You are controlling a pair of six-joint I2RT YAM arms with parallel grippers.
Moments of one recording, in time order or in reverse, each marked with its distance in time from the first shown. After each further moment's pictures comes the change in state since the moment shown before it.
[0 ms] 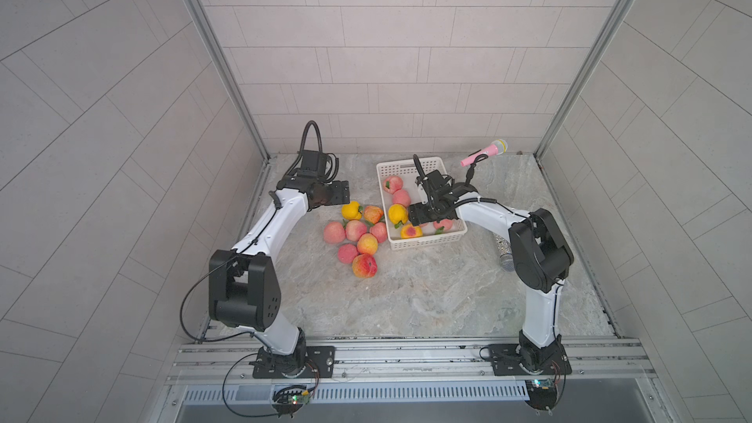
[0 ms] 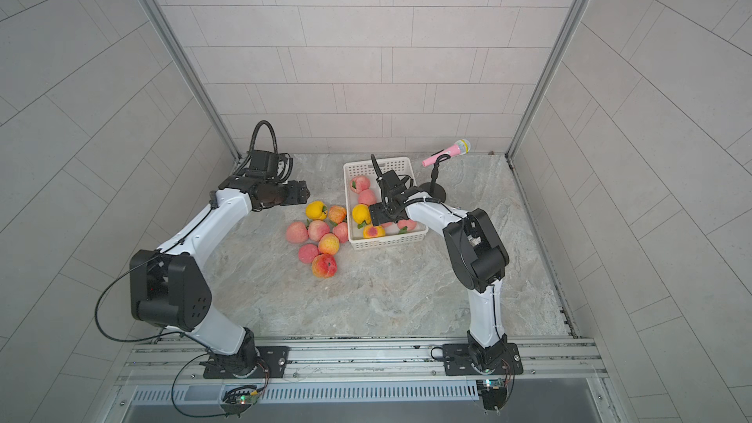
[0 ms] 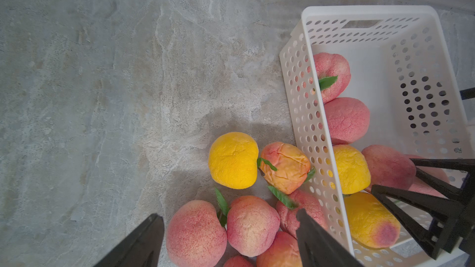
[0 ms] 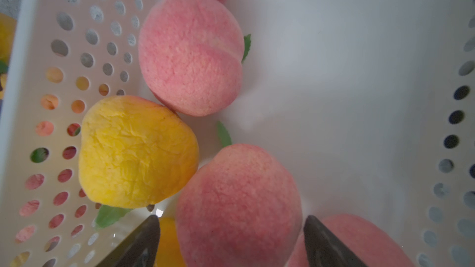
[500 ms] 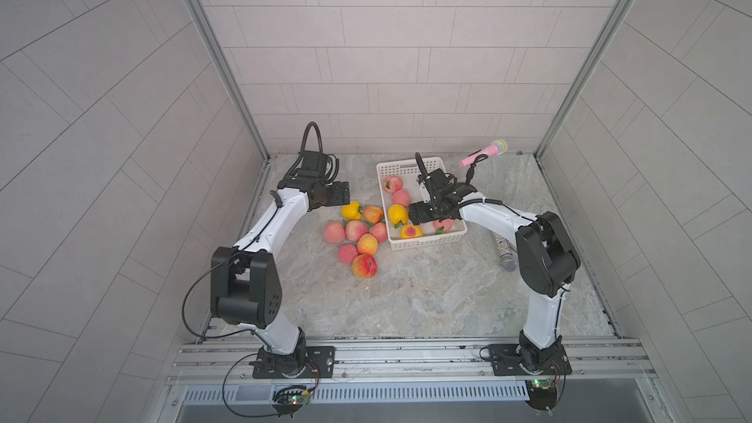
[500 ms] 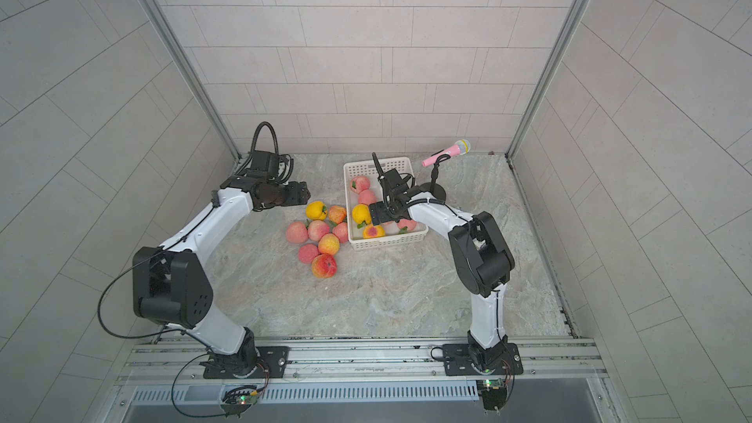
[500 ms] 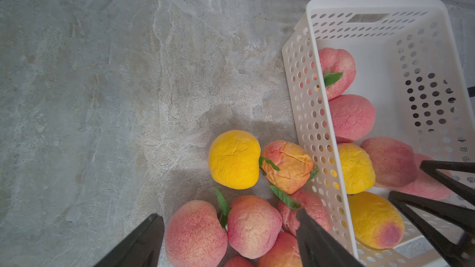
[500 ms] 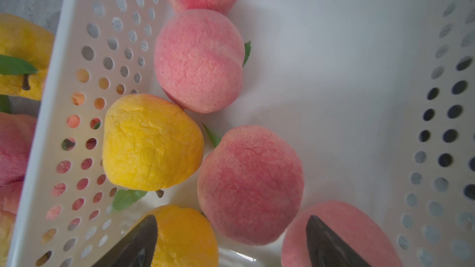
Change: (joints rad) left arm 0.004 0.027 0.000 0.000 0.009 0.002; right arm 0.000 -0.075 -0.030 -0.006 0.000 -0.002
